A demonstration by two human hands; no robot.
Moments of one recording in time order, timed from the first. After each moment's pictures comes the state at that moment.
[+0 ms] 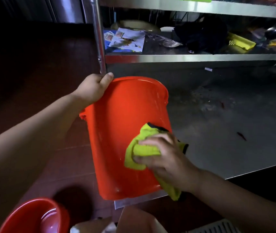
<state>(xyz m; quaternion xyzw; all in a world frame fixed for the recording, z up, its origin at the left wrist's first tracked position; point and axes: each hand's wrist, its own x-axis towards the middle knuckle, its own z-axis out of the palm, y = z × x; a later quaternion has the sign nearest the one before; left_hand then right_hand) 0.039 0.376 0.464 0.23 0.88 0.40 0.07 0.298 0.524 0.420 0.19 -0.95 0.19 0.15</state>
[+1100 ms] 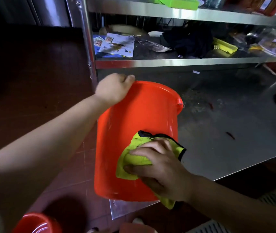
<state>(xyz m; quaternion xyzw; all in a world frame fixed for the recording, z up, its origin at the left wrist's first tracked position) 0.051 0.441 0.482 0.28 0.90 0.34 0.04 0.295 0.512 0.433 0.19 -0.97 0.11 0.12</state>
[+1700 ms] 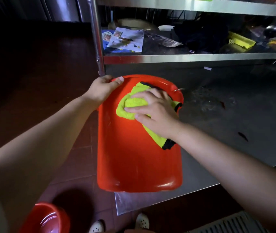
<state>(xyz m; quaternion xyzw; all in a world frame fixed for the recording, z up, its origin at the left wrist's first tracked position) 0.021 0.399 0.446 0.20 0.76 0.59 0.18 0.178 0.541 0.451 0.08 -0.97 0.10 0.18</state>
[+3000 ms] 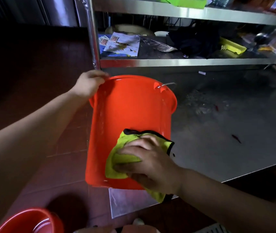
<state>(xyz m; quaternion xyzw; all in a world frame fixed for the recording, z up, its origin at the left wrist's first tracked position) 0.006 0.391 0.459 0.20 0.78 0.59 0.12 0.270 0.504 0.427 0.25 -0.95 0.15 0.11</state>
